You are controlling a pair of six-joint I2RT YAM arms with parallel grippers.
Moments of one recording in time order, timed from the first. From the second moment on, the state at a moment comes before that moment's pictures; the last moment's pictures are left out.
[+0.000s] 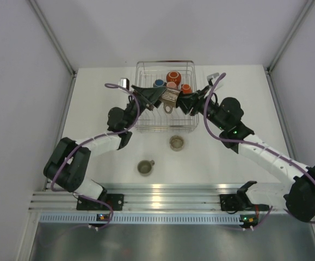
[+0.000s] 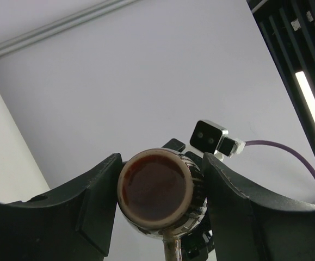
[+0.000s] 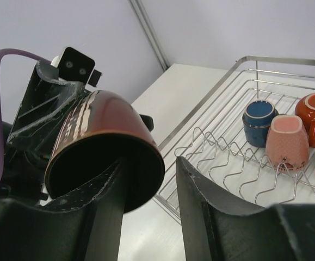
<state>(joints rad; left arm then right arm) -0.53 1.51 0.72 1.27 0.27 -1.49 0.61 1.17 0.84 0.45 -0.18 0.43</state>
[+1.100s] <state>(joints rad) -0.28 1.71 1.32 0.44 -0.02 -0.46 0.43 1.03 0.75 0.31 -0.21 0.37</state>
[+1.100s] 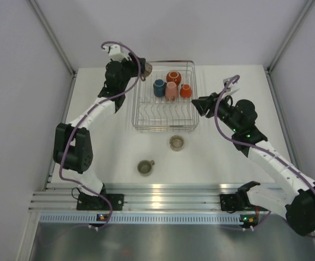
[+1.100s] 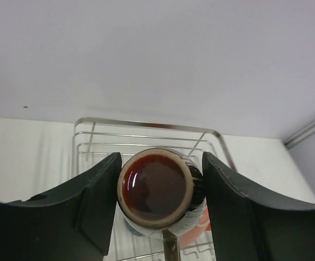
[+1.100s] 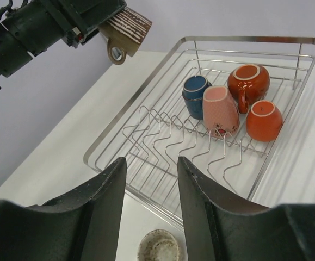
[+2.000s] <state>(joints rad) -0.34 2.01 1.46 0.33 -0.22 -0.19 0.34 1.06 0.66 0.31 -0.32 0.40</state>
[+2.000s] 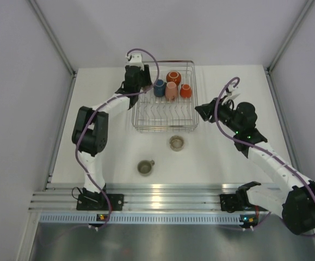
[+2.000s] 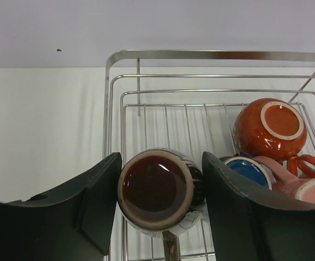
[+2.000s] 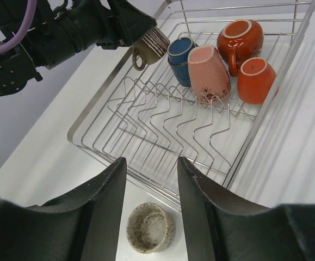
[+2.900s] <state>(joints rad) -0.35 2.16 1.53 0.36 -0.23 -0.14 0.29 1.06 0.64 0.30 -0.36 0.41</state>
